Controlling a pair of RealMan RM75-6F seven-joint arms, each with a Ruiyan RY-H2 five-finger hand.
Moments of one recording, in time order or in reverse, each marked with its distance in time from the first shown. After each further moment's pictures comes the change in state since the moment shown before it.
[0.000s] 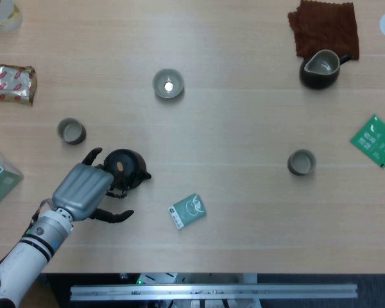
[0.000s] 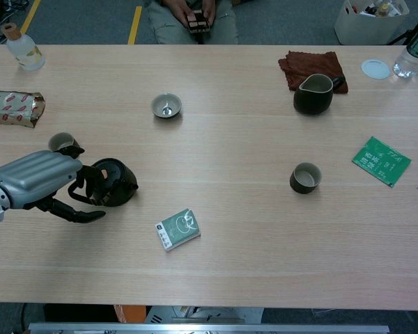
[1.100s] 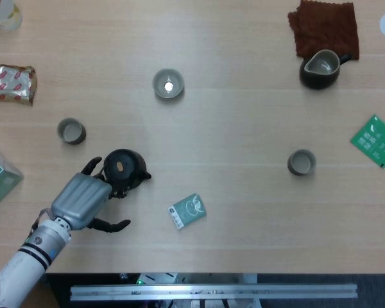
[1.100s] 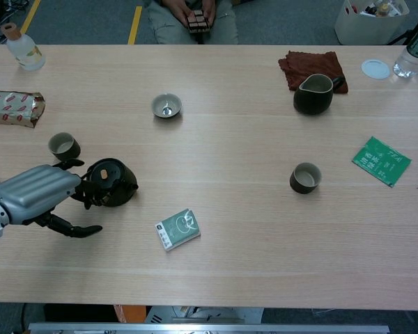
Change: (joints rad) left arm 0.077 -0.047 0.020 0.106 0.127 -0.015 -0.053; right arm -0.005 0.005 -0.003 -0.004 -0.001 0.001 0.009
